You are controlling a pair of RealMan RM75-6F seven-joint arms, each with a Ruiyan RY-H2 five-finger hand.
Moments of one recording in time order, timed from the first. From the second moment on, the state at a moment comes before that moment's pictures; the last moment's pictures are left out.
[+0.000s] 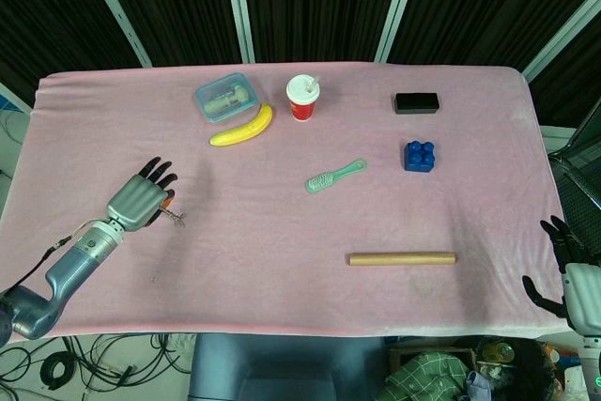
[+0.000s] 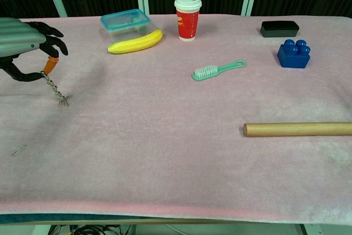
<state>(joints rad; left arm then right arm) -0.72 -1.36 0.02 -1.19 1.49 0.92 0.16 0.04 -1.06 0.08 -1.63 -1.46 1.48 0.16</state>
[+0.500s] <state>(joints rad) -0.71 -1.33 0.01 -1.22 1.49 0.95 0.14 0.04 -1.06 0.08 -1.63 -1.46 1.48 0.16</state>
